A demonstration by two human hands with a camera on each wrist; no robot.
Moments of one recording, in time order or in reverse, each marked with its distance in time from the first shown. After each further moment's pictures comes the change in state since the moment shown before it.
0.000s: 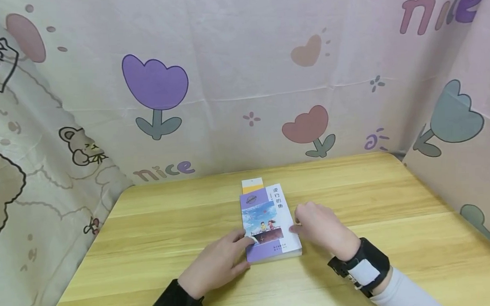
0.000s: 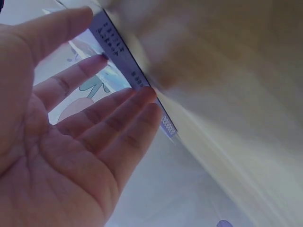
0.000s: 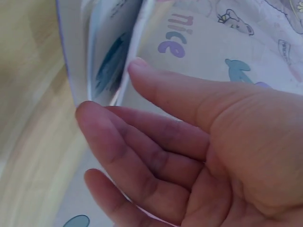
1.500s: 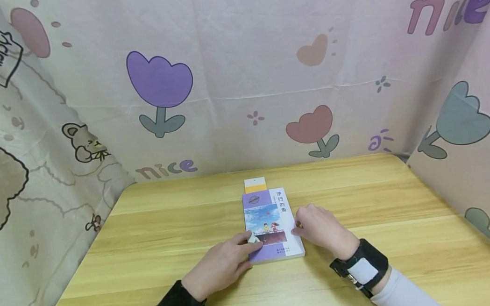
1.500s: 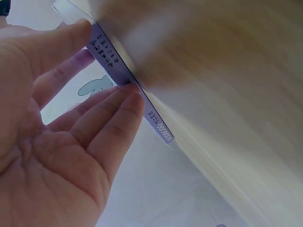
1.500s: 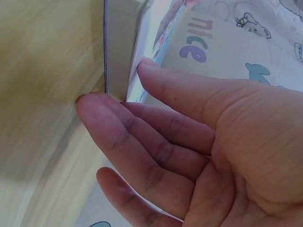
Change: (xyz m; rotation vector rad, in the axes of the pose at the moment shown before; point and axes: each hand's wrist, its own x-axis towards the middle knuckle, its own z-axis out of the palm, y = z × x) left_hand -0.002 0.001 0.006 -0.051 -0.027 -0.002; right_hand 0.012 0.009 0.022 0.016 -0.010 -0.023
